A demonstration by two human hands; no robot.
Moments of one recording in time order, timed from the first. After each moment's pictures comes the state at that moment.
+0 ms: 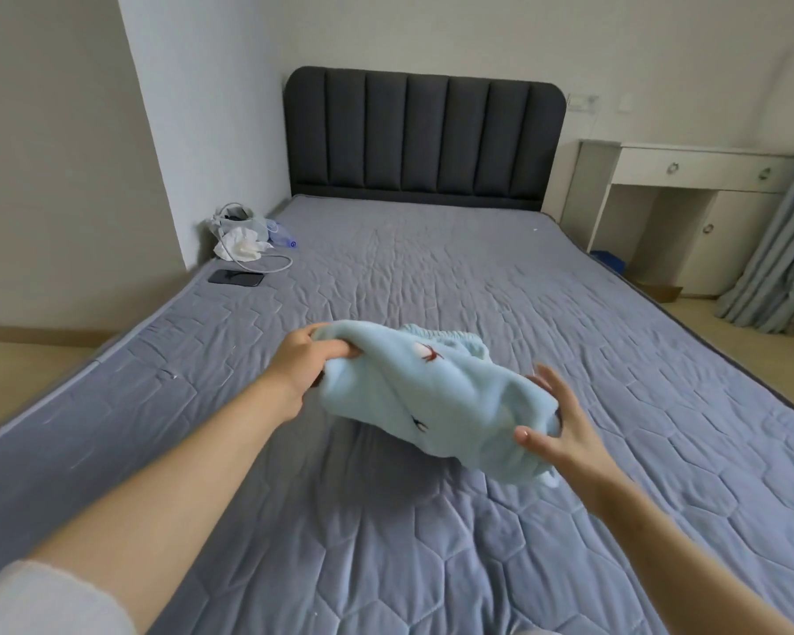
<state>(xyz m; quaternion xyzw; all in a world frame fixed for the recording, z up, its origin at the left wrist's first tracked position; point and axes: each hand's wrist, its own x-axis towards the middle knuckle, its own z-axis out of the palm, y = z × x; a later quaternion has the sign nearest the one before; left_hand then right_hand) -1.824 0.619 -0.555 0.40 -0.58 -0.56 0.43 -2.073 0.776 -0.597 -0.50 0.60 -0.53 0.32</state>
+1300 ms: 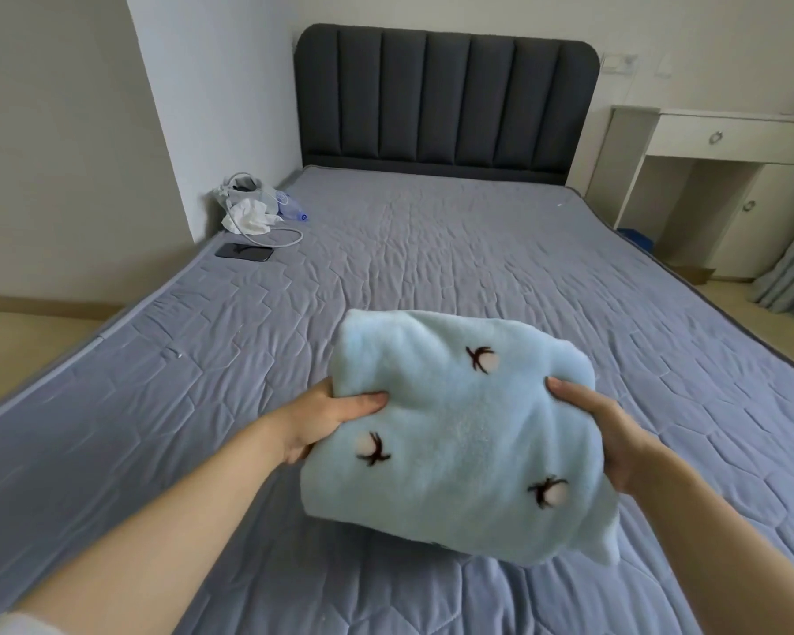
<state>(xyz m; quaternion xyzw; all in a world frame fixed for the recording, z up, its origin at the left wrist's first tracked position) -1.810 0.622 -0.608 0.32 -0.59 -0.71 0.22 -2.098 0.739 -0.596 -0.30 0.57 -0.46 0.60</state>
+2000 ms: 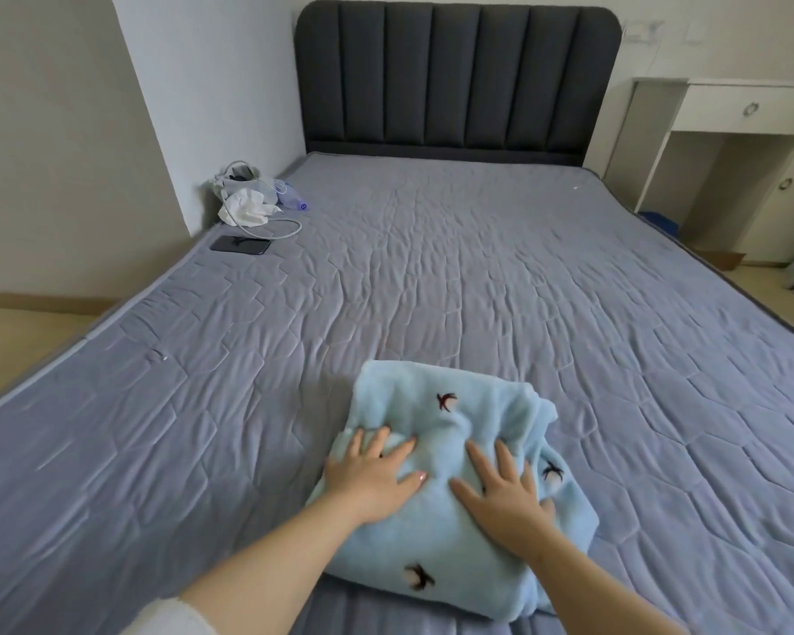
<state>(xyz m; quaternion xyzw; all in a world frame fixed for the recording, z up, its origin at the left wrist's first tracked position) -1.891 0.604 -0.721 0.53 -0.82 -0.19 -0.12 -2.060 0.693 -0.722 -0.50 0.81 -0.07 0.29</state>
